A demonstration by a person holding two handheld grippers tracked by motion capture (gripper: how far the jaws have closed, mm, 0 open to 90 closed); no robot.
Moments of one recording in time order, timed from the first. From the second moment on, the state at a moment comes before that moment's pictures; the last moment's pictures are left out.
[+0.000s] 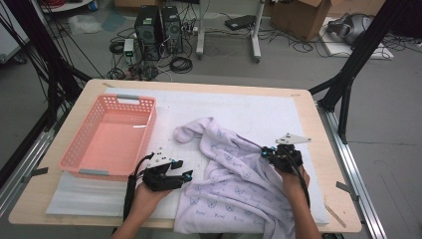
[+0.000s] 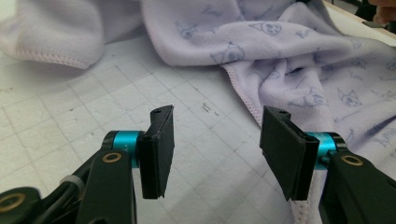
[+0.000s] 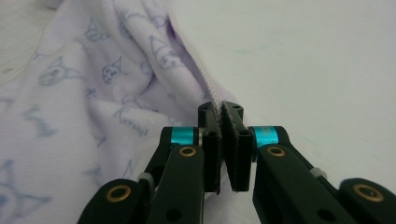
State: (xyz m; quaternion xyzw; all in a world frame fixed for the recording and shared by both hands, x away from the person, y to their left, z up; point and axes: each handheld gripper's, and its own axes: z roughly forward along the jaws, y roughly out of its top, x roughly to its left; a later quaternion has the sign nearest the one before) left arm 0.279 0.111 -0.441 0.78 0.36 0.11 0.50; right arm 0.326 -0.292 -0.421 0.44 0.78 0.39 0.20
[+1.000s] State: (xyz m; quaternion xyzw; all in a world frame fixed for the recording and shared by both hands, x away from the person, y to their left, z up) left arm 0.353 0.025 -0.415 0.81 0.33 0.09 0.48; right arm 0.259 -0.383 -0.423 0.51 0.70 0.42 0.26
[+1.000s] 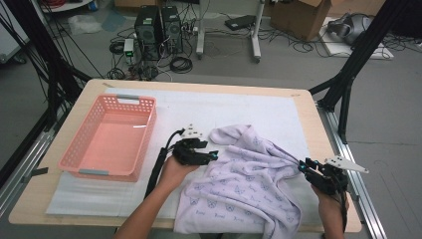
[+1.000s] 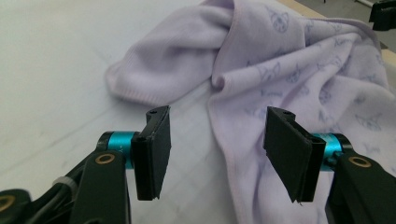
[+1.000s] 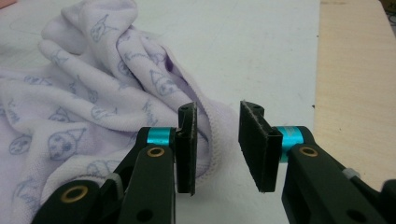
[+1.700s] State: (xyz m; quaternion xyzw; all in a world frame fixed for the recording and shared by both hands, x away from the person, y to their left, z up) left arm 0.354 -0.036 -0.434 0.87 0.27 0.11 0.40; right arm 0.264 -0.373 -0.437 0.51 0.72 0.41 0.24
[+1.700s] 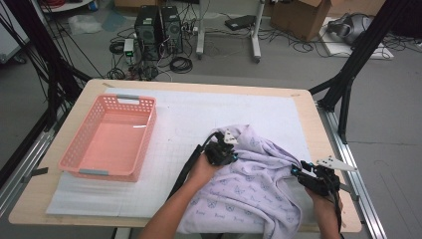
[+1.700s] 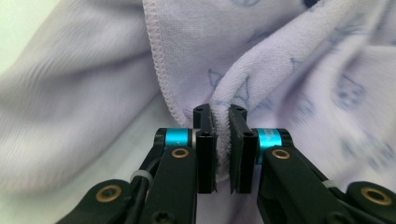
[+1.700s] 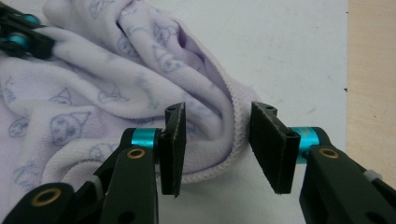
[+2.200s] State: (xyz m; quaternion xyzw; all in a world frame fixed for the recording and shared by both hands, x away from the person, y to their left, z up) left arm 0.266 0.102 -0.436 0.84 0.29 0.10 0.46; right arm 0.271 -0.339 -0.423 0.48 0.72 0.45 0.21
